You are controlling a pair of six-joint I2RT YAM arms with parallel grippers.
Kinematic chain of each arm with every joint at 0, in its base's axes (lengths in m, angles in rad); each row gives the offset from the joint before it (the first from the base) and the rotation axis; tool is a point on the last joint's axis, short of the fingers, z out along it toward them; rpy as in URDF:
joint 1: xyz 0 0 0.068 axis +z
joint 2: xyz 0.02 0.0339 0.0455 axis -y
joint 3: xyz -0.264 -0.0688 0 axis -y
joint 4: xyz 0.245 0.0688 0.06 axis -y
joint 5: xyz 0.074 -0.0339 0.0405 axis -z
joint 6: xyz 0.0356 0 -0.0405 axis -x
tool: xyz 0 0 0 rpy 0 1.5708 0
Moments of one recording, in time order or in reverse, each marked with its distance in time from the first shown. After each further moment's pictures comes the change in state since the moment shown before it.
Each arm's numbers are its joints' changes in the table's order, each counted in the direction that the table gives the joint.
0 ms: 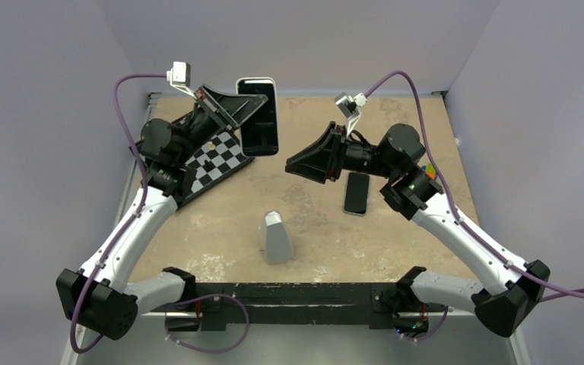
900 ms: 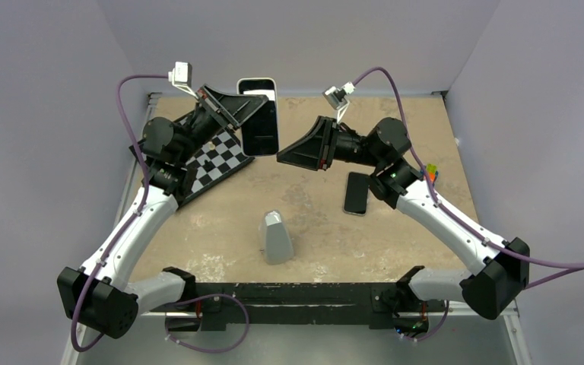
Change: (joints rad) left arm 0.000 -0.016 -0.002 -0.025 -0.012 0.002; right arm -0.021 -0.133 0.000 0.274 -0.079 -0.321
